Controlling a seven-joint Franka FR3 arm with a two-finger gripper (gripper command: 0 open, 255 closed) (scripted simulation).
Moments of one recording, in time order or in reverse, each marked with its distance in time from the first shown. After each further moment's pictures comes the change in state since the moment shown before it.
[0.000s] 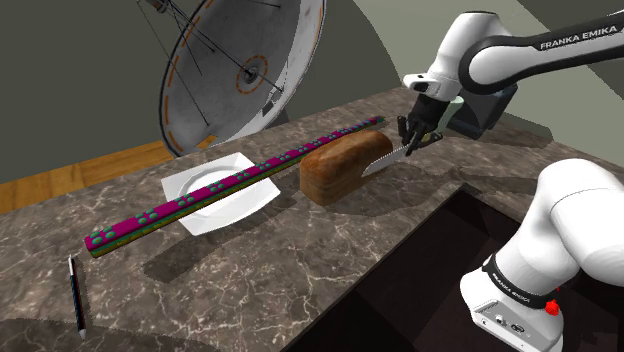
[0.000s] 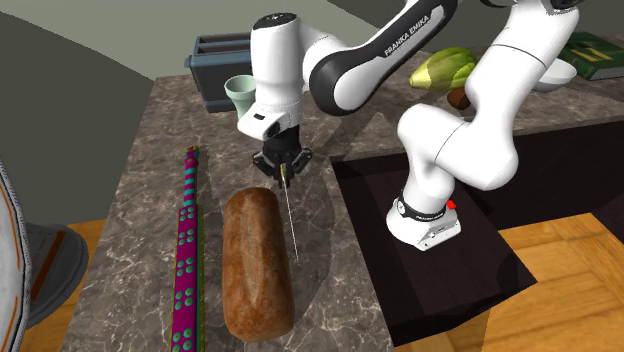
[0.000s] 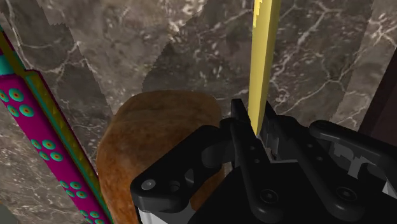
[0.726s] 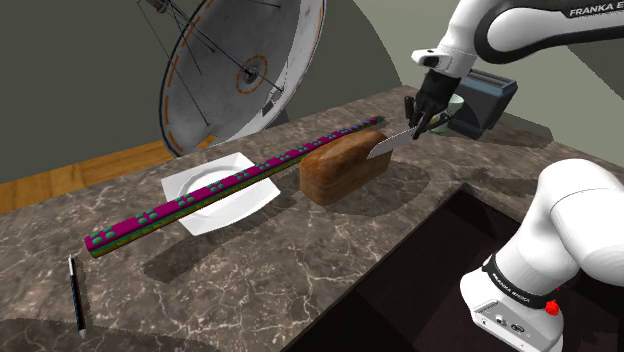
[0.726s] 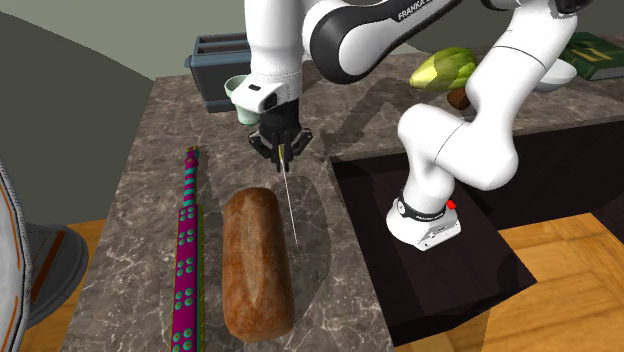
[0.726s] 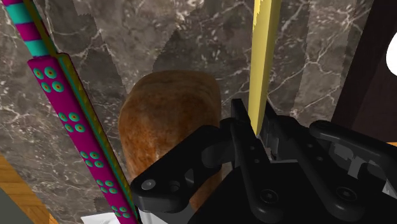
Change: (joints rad) arm -0.005 -0.066 0.066 0.101 0.028 -0.167 0.016
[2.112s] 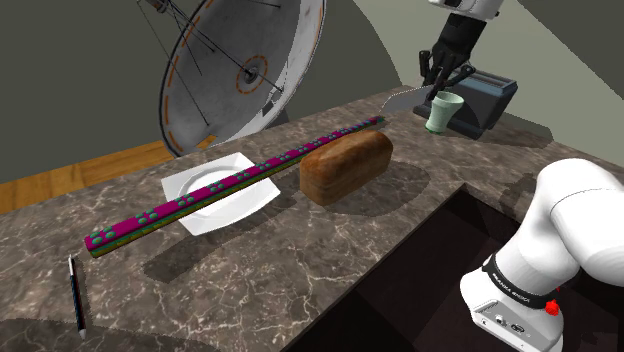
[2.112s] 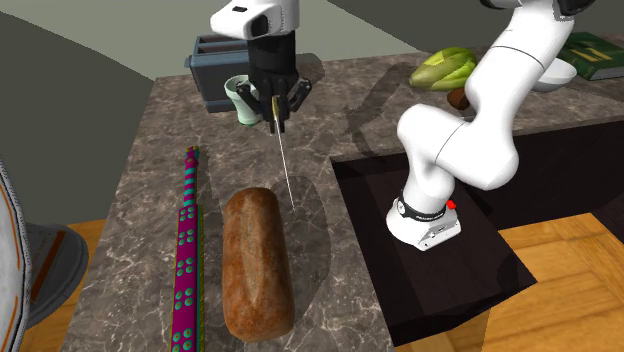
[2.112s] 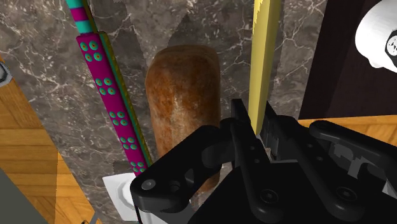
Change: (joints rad) arm 0.026 -0.013 0.087 0.268 0.064 -0.282 0.014
